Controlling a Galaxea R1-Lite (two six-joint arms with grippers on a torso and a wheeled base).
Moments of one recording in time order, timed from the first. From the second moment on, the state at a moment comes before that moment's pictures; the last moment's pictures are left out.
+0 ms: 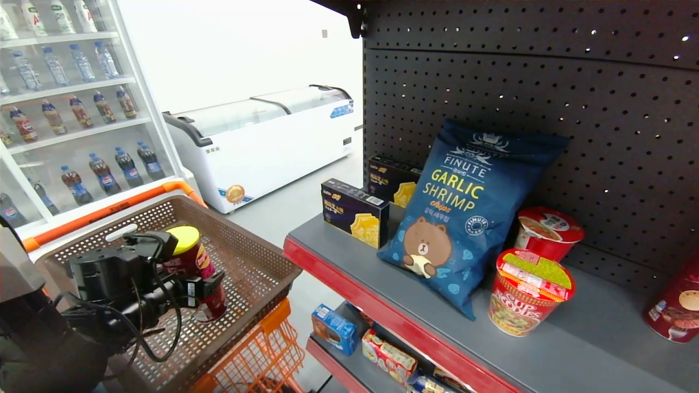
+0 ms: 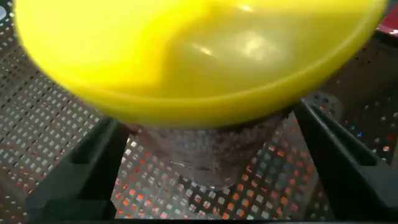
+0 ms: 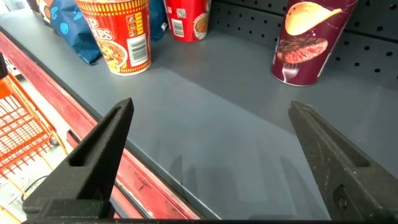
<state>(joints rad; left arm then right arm) 0.09 2.04 -0.39 -1.29 -0.05 0.11 0.00 0.00 0.00 0.00 0.03 0.01</state>
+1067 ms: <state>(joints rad) 0.07 1.86 -0.53 -0.83 -0.01 0.00 0.00 0.00 0.00 0.00 0.03 0.01</state>
